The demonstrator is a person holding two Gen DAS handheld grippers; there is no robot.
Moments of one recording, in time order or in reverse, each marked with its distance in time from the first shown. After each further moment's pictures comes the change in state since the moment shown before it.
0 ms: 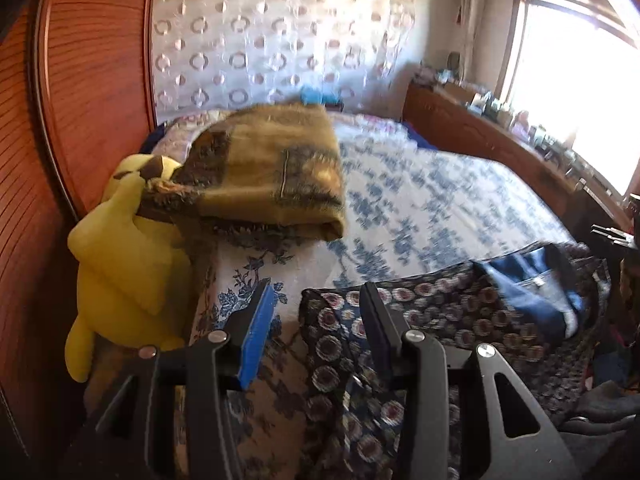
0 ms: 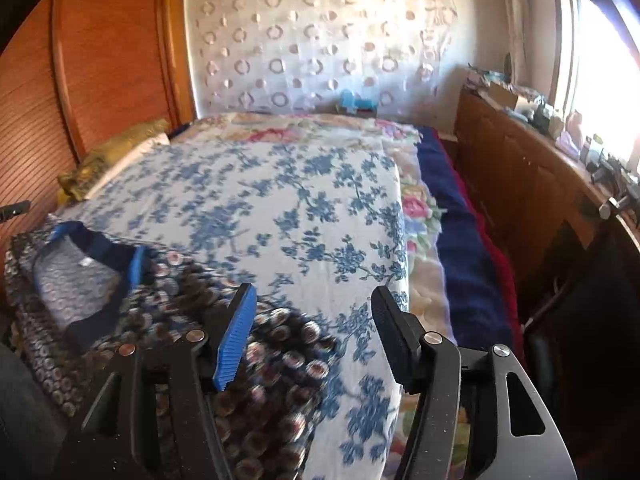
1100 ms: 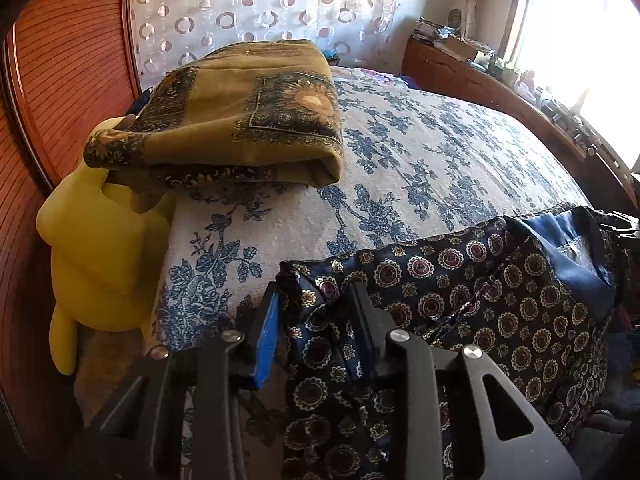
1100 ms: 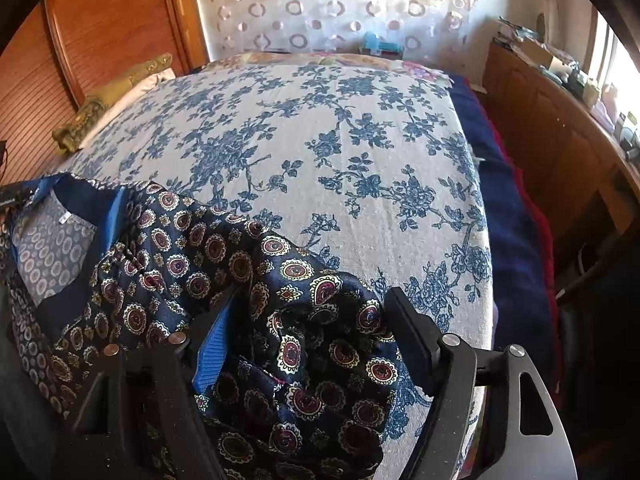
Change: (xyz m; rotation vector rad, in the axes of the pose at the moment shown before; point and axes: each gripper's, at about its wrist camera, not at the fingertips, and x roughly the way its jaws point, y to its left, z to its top) left arm 0.045 -0.013 -0.015 0.023 0.151 -0.009; right arm 0.063 0.026 -0.018 -0.033 0.209 0.066
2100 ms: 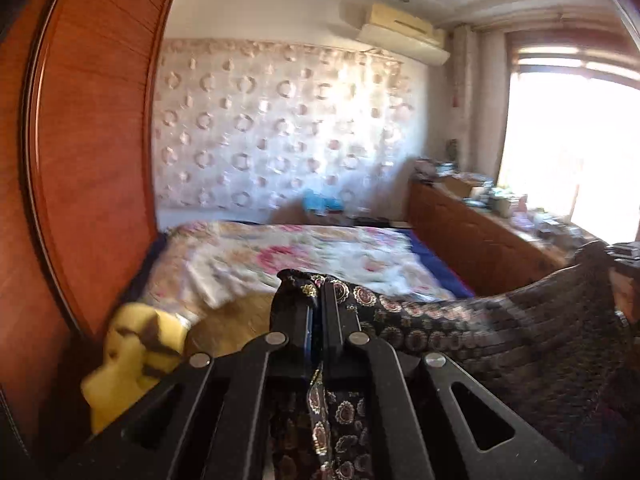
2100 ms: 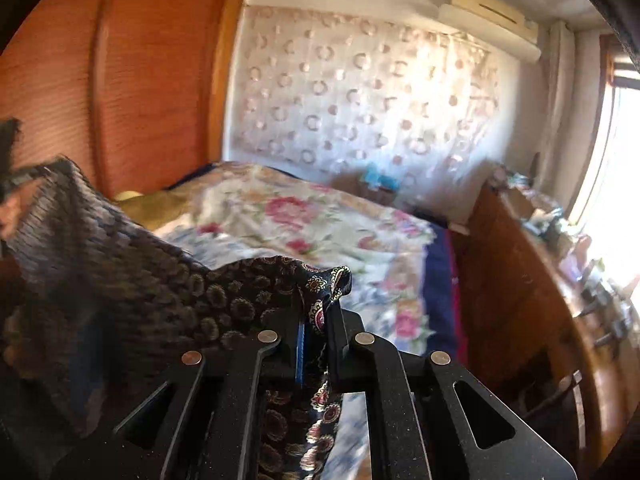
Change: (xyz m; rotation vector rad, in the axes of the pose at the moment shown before) left arm -0.123 -0.014 0.188 -0.025 -0.510 0.068; right arm -0.156 0.027 0.188 -0.213 -0.368 -0.125
